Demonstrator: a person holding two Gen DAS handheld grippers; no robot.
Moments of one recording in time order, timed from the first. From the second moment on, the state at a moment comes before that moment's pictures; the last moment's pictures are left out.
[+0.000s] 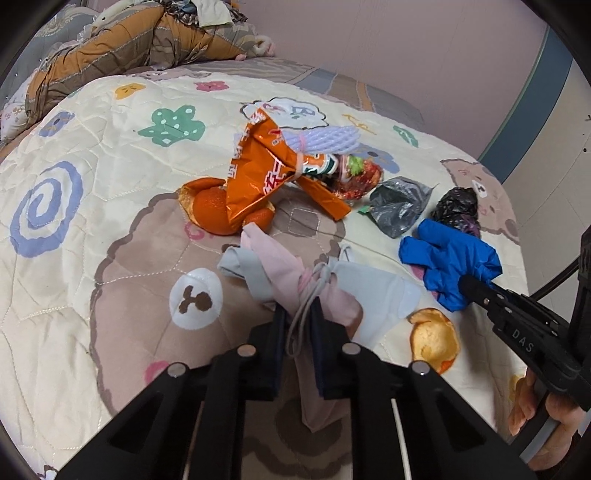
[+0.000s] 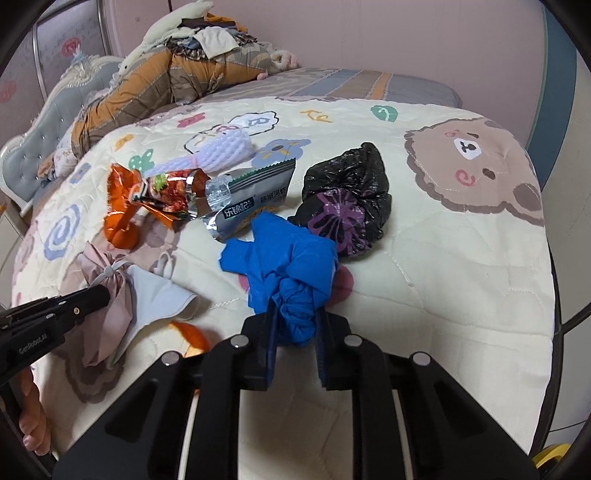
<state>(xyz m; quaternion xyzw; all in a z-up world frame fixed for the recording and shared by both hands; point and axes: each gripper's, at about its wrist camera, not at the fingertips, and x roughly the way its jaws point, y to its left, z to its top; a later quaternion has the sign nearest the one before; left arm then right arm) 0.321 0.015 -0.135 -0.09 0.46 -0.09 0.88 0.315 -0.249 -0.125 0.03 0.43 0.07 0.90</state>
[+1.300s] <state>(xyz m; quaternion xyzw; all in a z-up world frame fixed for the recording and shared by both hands) 0.209 0.029 -0.026 -0.07 0.34 -0.15 0.93 0.148 -0.290 -0.010 0.05 0.32 0.08 0.94</state>
